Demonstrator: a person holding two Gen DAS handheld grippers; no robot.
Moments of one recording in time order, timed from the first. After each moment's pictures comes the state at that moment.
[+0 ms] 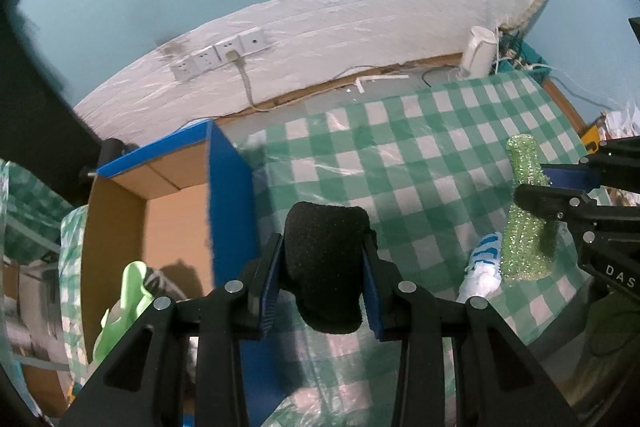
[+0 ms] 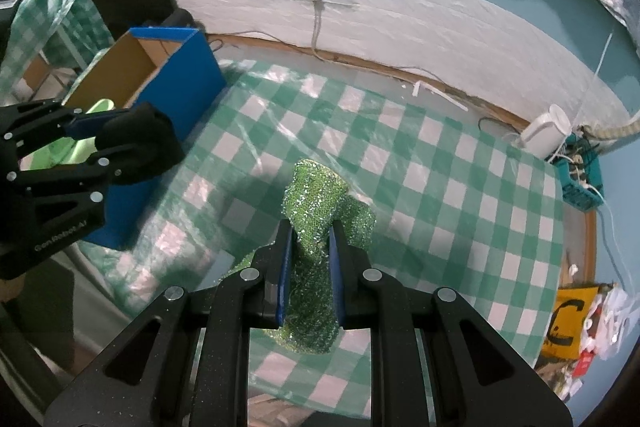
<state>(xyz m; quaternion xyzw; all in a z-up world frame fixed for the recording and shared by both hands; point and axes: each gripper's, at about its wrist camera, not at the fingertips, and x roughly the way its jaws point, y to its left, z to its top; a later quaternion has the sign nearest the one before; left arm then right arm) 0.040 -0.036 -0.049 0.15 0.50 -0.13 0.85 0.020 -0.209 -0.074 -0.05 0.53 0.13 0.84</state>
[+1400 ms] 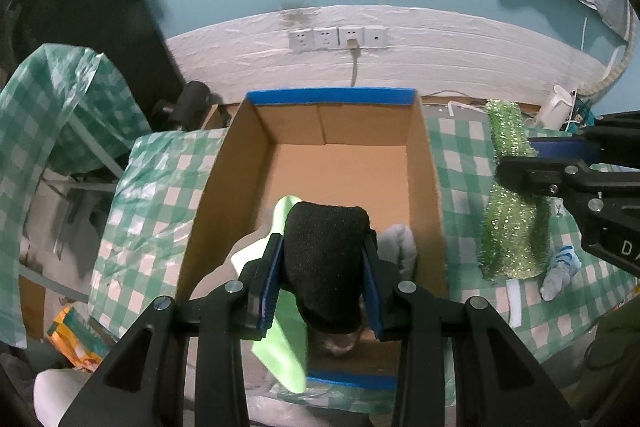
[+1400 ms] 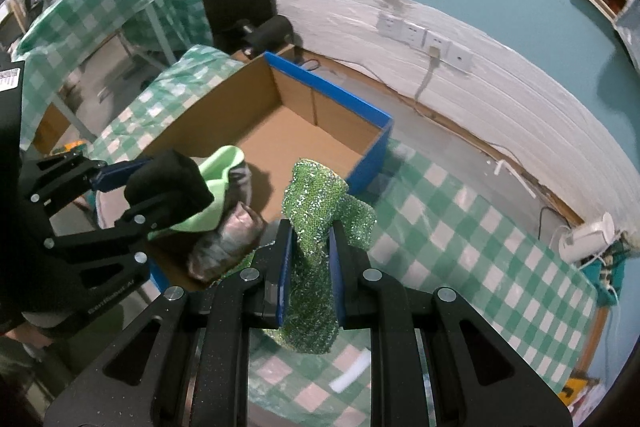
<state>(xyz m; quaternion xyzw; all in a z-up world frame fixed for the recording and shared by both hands) 0.025 0.133 -0.036 0.06 0.49 0.00 0.87 0.059 -0.019 -0.024 -0.10 0.49 0.26 0.82</state>
